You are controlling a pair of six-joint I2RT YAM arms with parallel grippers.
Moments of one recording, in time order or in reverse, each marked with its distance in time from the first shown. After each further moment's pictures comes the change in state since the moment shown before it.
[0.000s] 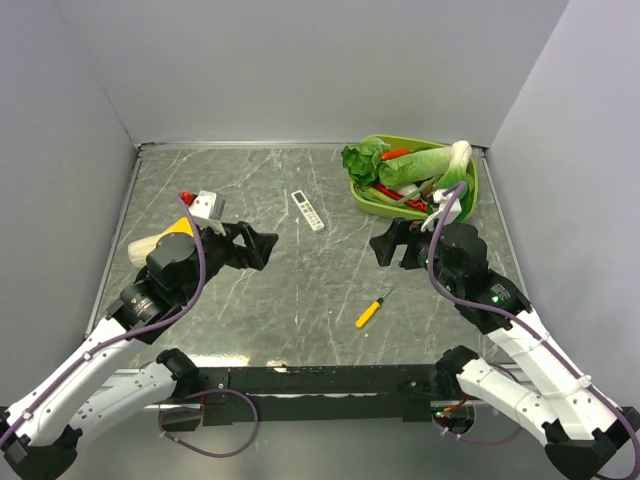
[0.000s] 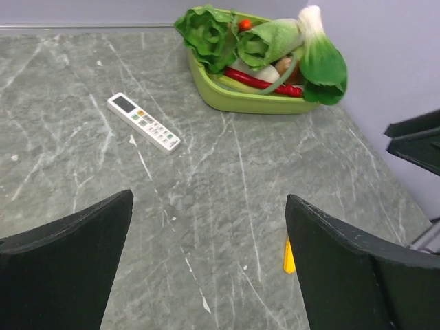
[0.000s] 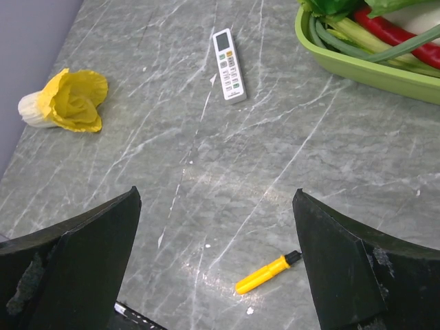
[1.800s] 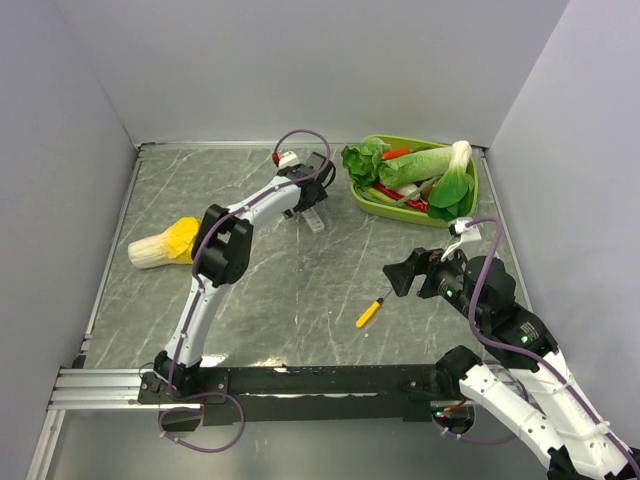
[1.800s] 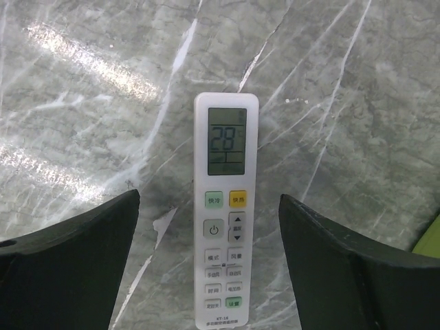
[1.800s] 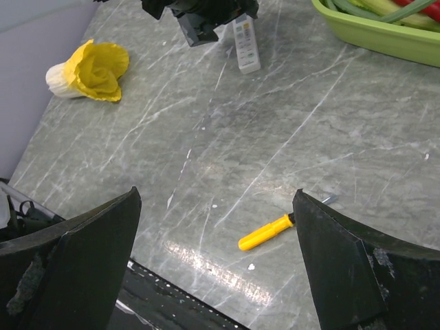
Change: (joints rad) left arm 0.108 1.671 1.216 -0.474 -0.389 -0.650; right arm 0.000 -0.250 -0.082 -0.154 -0.071 0.011
